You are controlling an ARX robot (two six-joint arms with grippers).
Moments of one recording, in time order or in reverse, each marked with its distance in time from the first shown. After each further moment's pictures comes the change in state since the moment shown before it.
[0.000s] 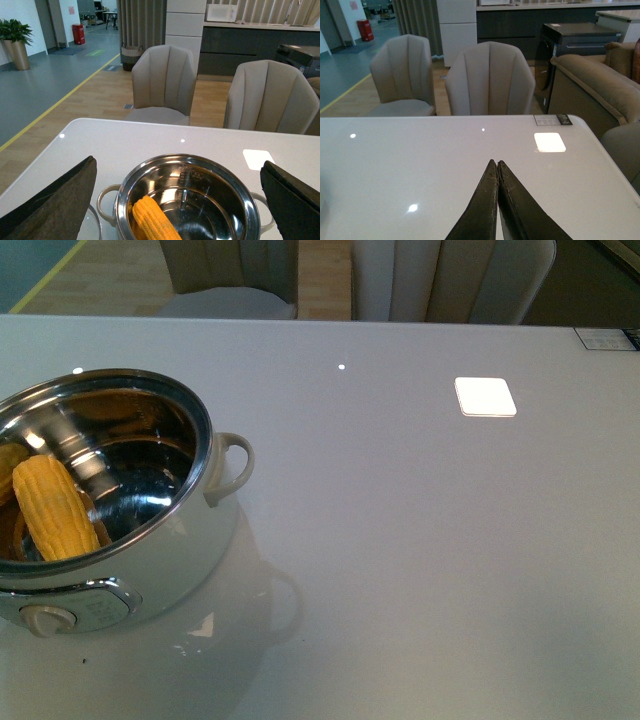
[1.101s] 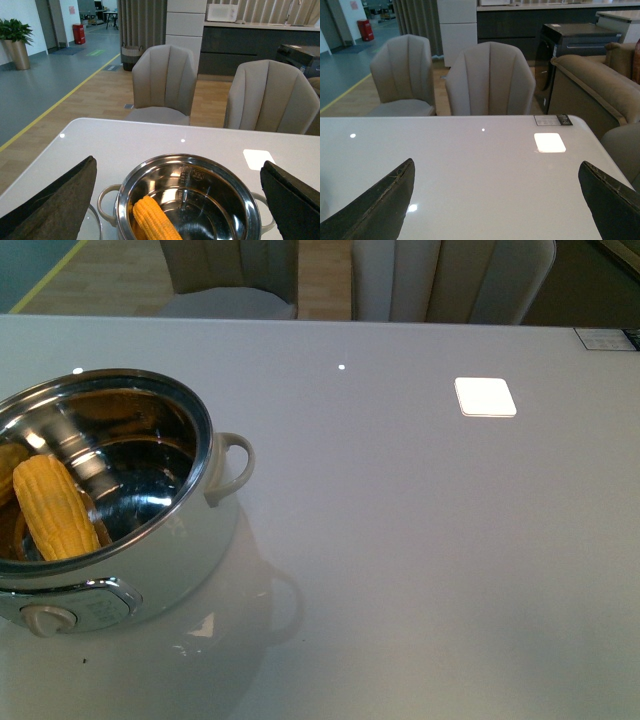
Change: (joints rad) left arm 0.000 0.000 0.000 0.000 0.000 0.000; right arm 0.000 -0.001 0.000 -0.001 0.000 -0.002
